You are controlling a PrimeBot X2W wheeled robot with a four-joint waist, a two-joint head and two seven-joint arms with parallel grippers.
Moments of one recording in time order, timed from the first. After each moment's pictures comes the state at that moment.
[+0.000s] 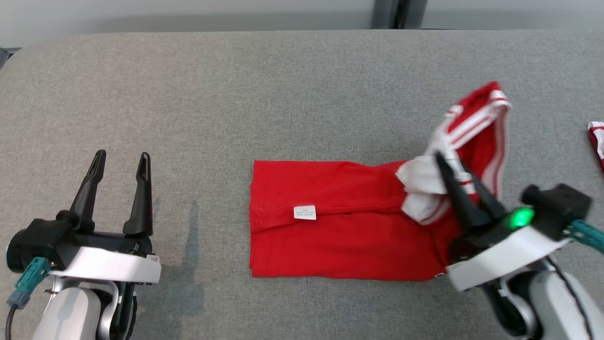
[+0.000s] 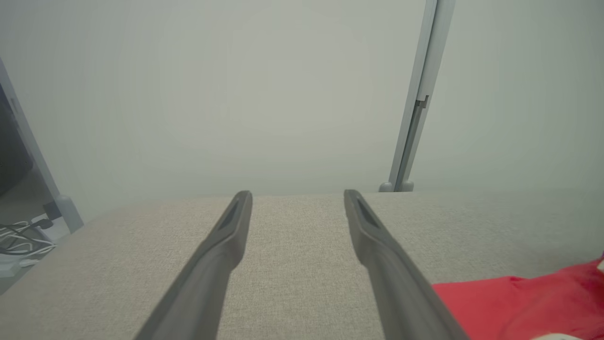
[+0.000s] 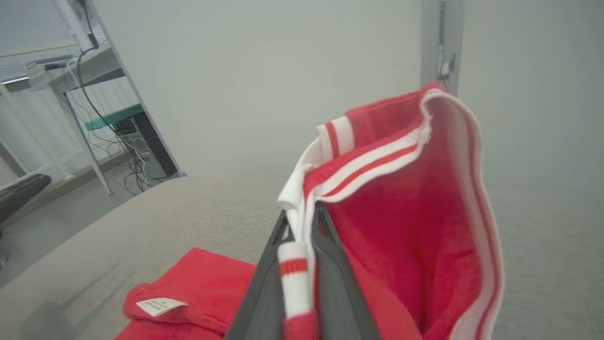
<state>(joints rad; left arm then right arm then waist) -0.18 0.28 -0.14 0.07 -0.40 0.02 -0.25 -0.22 -0.23 0.25 -0.05 0.44 0.13 -0.05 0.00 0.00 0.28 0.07</state>
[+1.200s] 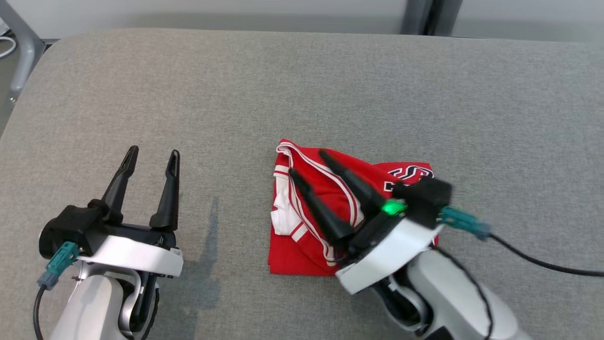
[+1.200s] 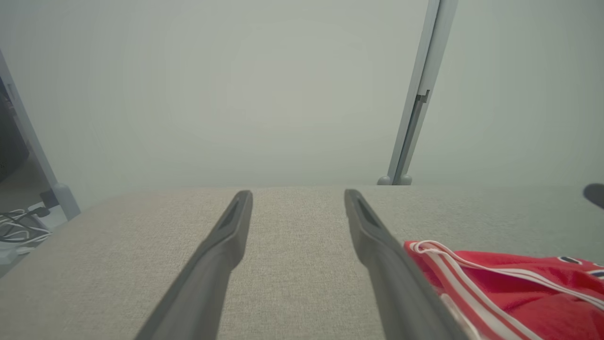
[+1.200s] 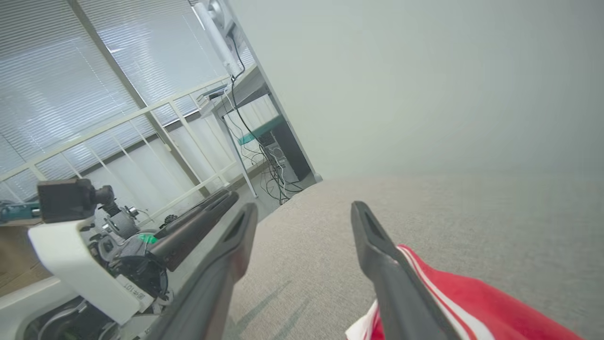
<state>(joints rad) -0.25 0.22 -0.18 0.18 -0.38 -0.04 -0.26 -0.52 -0.05 0.74 0.28 0.67 0.13 -0.26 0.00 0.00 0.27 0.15</state>
